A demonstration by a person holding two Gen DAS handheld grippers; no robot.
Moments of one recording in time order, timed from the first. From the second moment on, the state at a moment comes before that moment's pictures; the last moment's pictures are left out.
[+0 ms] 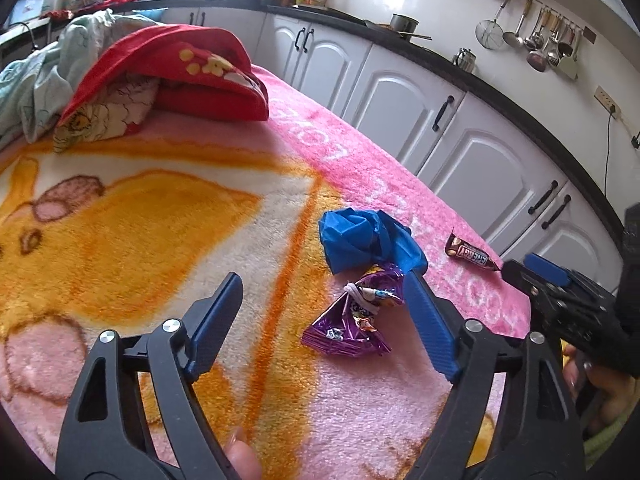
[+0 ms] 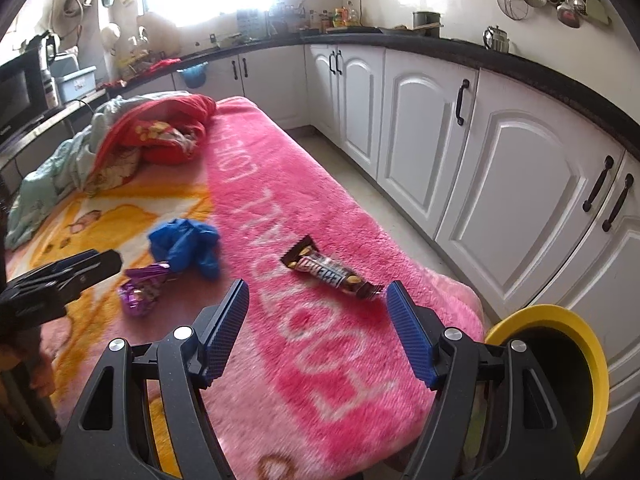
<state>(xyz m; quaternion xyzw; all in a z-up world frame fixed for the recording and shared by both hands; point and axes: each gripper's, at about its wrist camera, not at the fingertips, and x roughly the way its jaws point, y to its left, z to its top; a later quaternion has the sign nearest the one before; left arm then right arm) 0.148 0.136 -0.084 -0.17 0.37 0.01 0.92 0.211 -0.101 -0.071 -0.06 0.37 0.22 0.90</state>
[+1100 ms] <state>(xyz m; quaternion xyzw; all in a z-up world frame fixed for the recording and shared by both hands) 0.166 0.105 -0.104 -0.12 0.42 -0.06 0.90 0.273 -0.084 -0.115 -0.08 0.42 0.21 0.88</state>
